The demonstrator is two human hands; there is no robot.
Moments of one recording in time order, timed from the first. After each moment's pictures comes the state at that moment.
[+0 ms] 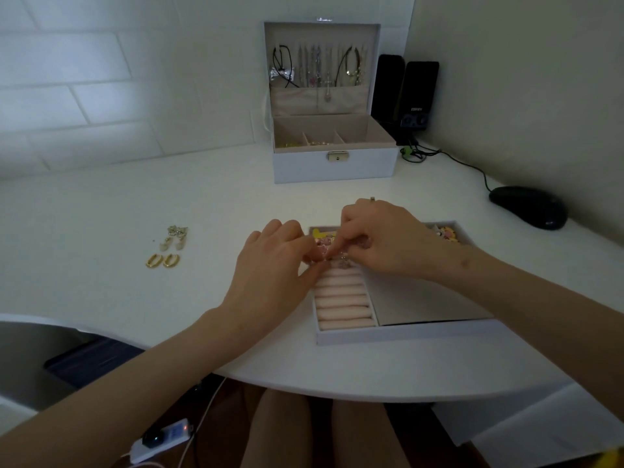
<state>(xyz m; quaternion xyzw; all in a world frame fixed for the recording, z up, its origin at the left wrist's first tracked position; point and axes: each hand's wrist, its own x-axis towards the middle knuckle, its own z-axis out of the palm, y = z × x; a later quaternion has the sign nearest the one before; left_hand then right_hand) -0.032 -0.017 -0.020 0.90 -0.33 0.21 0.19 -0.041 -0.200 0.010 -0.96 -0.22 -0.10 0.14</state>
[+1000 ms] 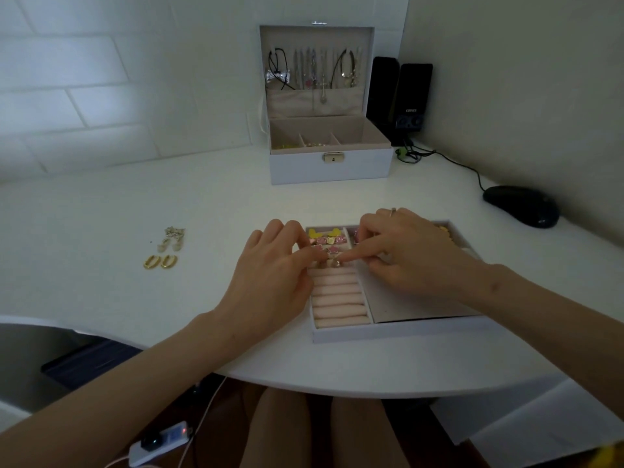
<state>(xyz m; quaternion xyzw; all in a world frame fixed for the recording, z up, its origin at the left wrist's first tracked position) -0.036 -0.012 -0.025 0.88 -0.39 0.23 0.12 -0.065 -0.223 0.000 -0.96 -0.22 -0.15 0.08</state>
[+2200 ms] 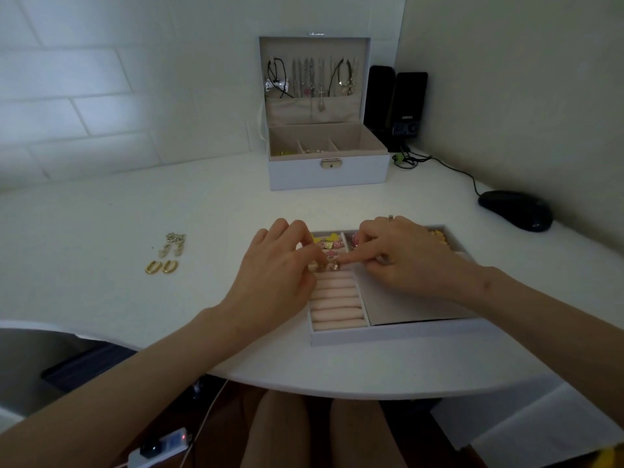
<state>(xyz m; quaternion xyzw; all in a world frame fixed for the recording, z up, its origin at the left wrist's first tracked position) -0.032 -0.019 -0.018 0.88 -0.40 0.23 0.13 -0.064 -0.224 0.002 -0.97 -0.19 -0.07 0.10</state>
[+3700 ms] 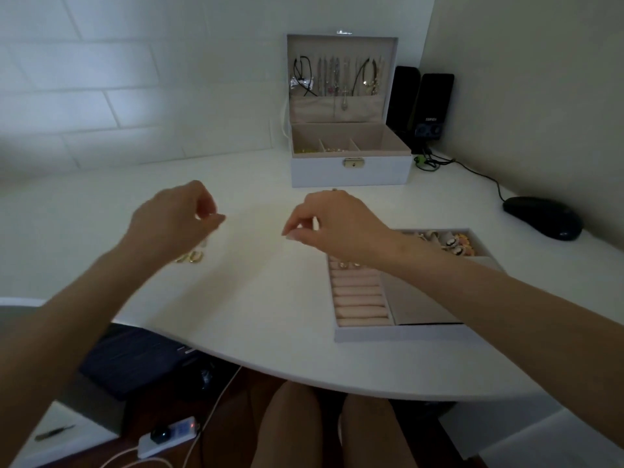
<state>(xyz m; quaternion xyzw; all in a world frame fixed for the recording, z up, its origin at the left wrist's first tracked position) 0.030 0.092 0.019 0.97 -0.11 0.14 0.17 -0.018 -0.133 0.025 -0.96 -0.20 -0.08 0.21</state>
